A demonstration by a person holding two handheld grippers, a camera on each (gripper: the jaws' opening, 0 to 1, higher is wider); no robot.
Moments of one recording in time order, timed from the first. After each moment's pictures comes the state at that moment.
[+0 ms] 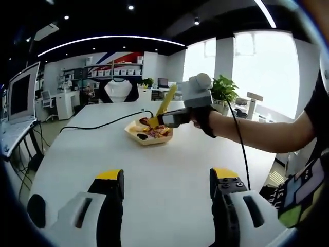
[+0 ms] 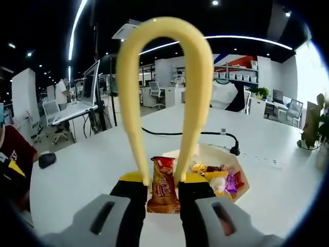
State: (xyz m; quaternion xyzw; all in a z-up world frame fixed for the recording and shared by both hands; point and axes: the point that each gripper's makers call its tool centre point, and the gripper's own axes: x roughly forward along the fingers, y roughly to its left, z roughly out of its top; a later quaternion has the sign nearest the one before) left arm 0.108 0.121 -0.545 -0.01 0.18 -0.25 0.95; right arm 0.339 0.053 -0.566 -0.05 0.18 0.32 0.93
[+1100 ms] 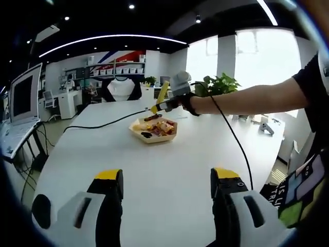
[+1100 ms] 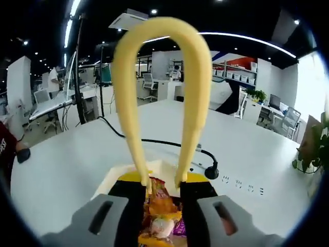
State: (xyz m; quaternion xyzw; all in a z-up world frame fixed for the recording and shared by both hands) left arm 0.107 0.128 -0.548 0.00 0.19 -0.24 0.95; right arm 0.440 0.020 -0.576 -0.12 0.21 0.30 0.92
